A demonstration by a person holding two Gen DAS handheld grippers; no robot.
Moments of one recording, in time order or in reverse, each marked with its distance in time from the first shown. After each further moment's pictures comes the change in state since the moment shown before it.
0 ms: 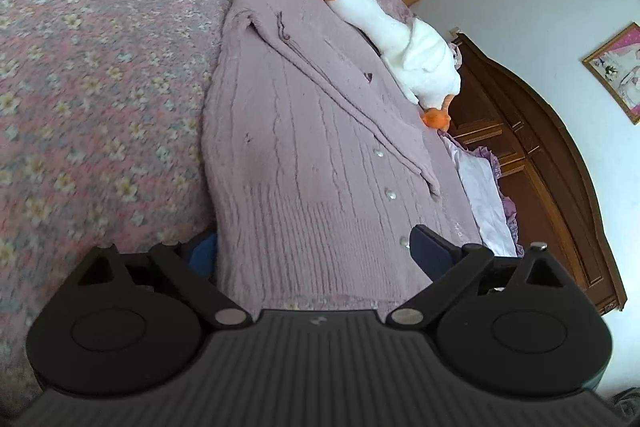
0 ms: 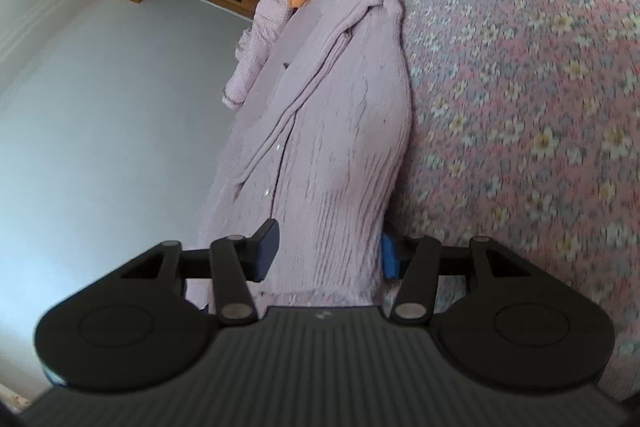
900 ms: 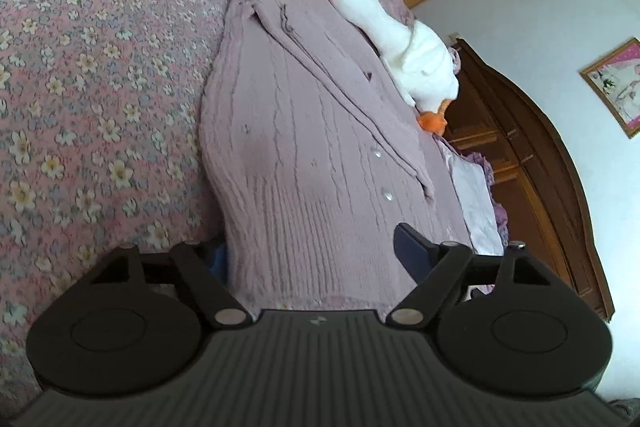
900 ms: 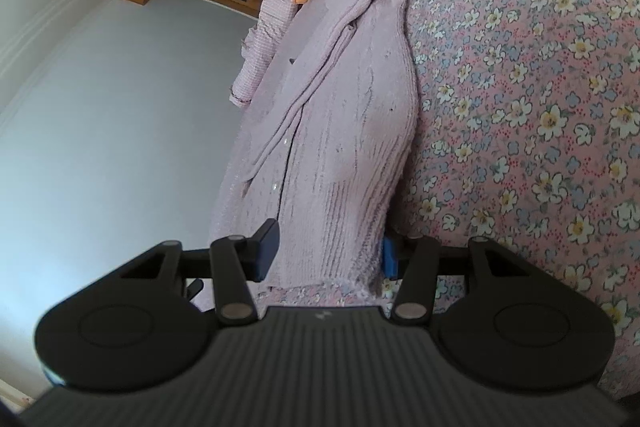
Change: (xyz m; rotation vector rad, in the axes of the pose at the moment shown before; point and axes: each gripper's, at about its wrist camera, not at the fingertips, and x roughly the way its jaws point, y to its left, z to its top) left arm 0.013 0.005 -0.001 -0.054 0.007 -0.021; right arm 0.003 -0.003 -0.004 0.021 0.006 0.023
